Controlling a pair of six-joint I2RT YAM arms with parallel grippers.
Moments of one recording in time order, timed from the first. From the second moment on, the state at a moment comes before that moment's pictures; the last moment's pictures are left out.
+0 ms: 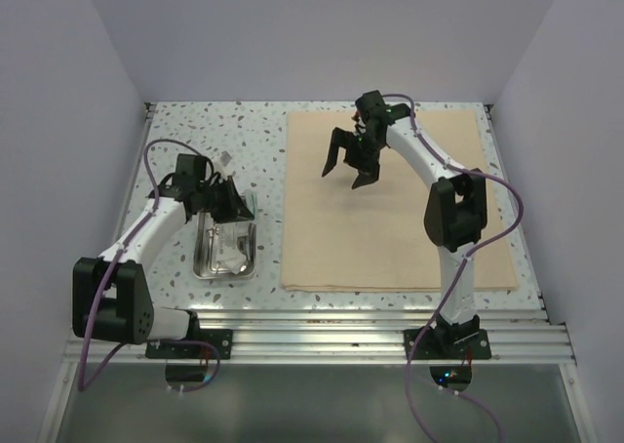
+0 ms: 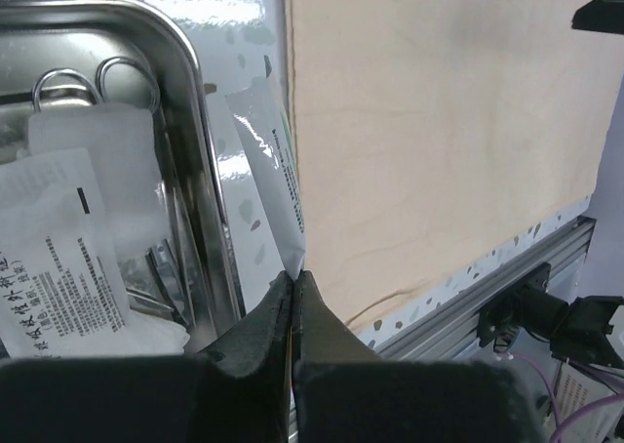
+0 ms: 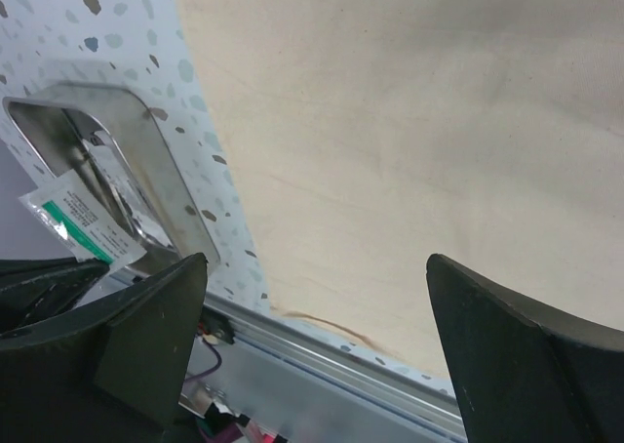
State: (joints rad) left arm -0.11 1.36 0.92 -0.51 0.52 -0.41; right arm 0.38 2.14 1.97 -1.05 -0.36 0.60
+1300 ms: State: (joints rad) left arm -0.02 1.52 1.01 -0.79 -0.13 -0.35; right arm 0.39 2.14 1.95 -1.05 -0.42 0.53
